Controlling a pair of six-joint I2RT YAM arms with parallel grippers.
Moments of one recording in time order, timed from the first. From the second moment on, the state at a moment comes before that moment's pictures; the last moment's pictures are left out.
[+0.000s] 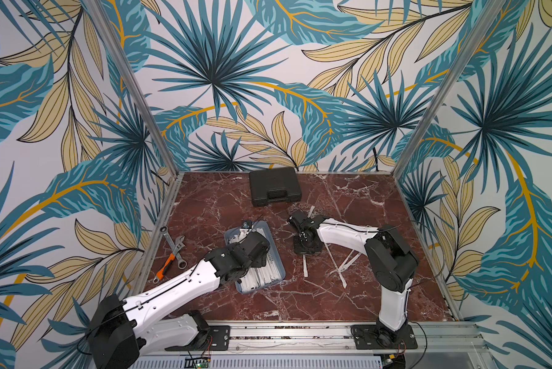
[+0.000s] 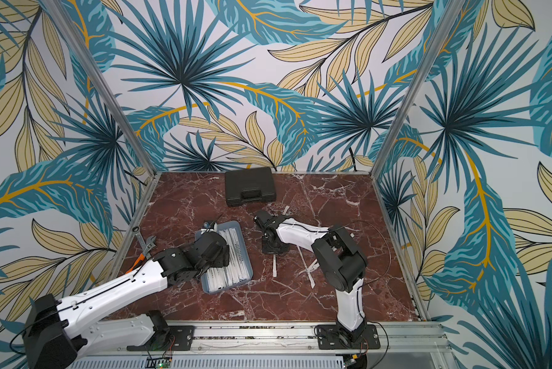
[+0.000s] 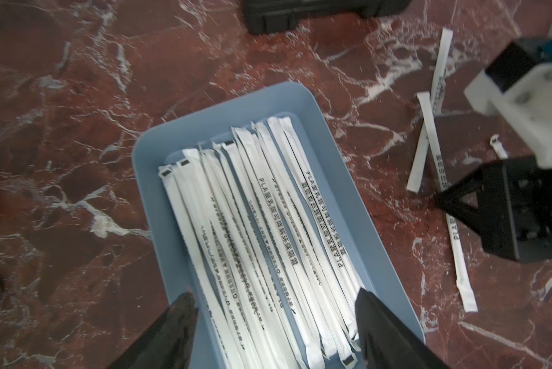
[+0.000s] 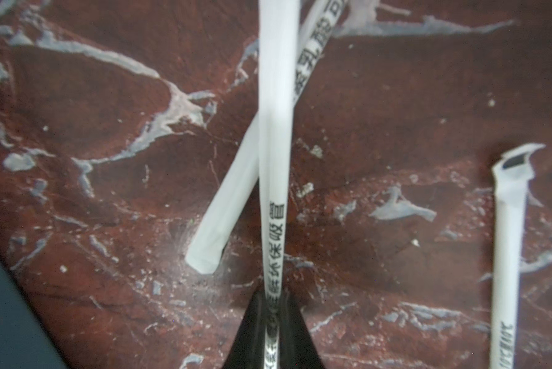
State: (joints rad) left arm -0.78 1.10 0.82 -0.67 -0.43 -0.70; right arm 0.68 1.94 1.29 -0.72 0.13 0.62
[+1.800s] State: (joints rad) left arm -0.56 0.81 0.77 -0.83 -0.53 -0.75; right arm 0.96 2.27 1.88 -0.78 -0.05 0.61
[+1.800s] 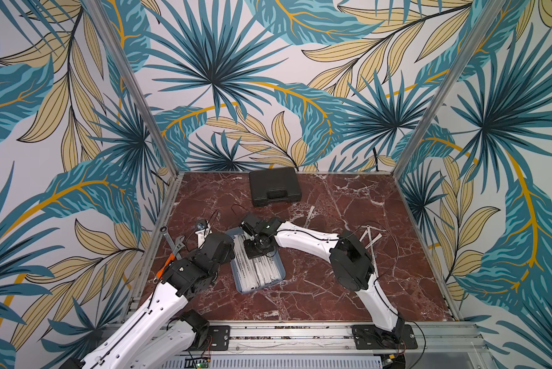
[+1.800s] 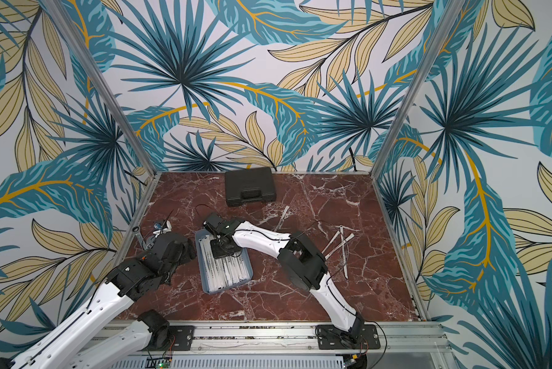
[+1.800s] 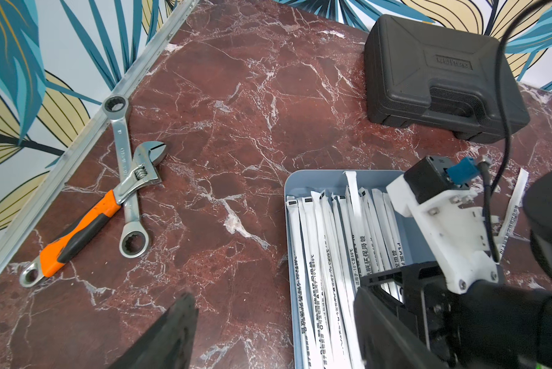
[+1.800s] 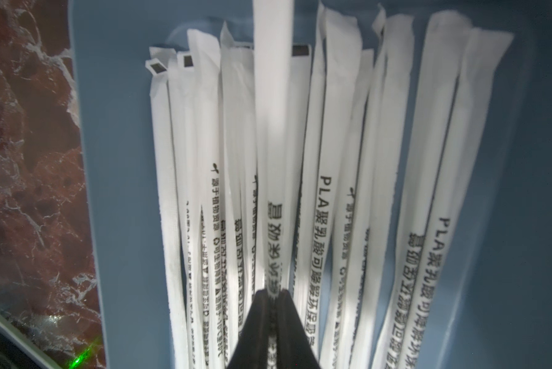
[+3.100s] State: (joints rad) left arm -0.84 1.26 0.90 -0.68 -0.46 -0.67; right arm 0.55 2.15 1.60 -0.72 0.20 0.75
